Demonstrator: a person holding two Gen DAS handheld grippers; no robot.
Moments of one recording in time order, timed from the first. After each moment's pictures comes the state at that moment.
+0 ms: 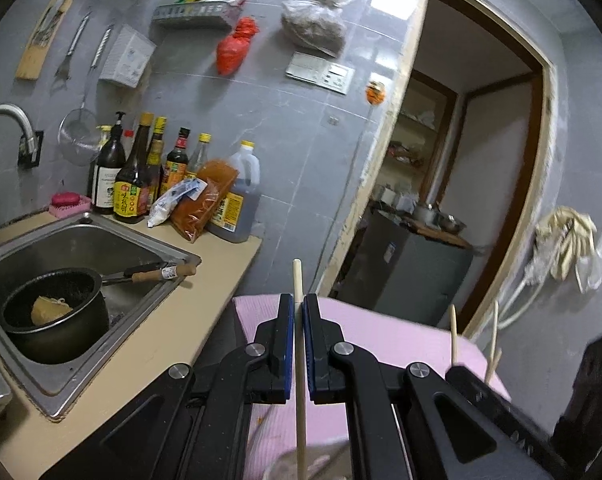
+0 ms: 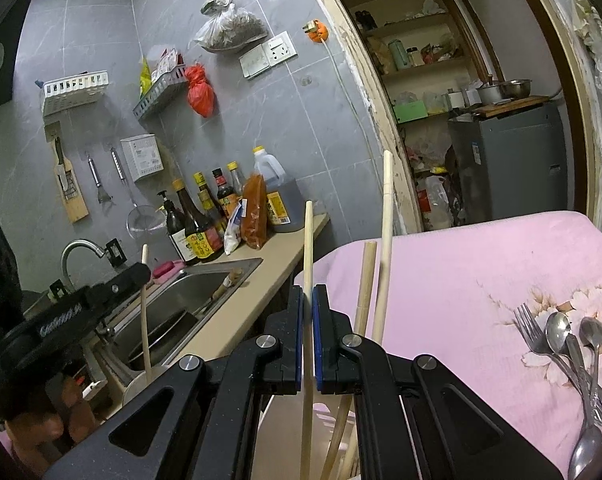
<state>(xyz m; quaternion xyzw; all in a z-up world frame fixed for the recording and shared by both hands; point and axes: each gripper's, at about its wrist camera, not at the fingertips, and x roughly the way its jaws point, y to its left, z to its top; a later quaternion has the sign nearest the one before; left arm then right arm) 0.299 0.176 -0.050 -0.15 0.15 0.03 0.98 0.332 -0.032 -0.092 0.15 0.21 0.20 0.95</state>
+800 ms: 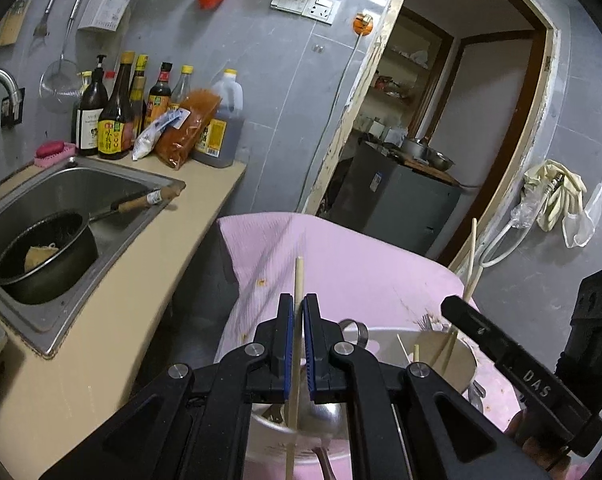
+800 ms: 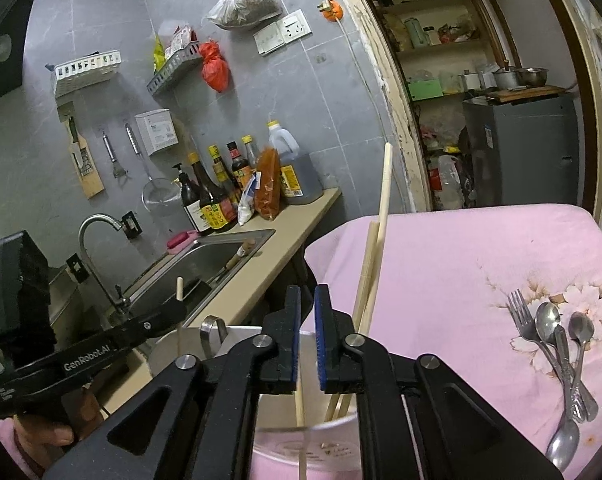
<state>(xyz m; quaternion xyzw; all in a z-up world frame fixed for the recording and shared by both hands) 0.283 0.160 -0.068 -0.17 0.28 -0.02 0.95 0.312 -0.042 -0.082 0.13 0.25 0.24 0.93</state>
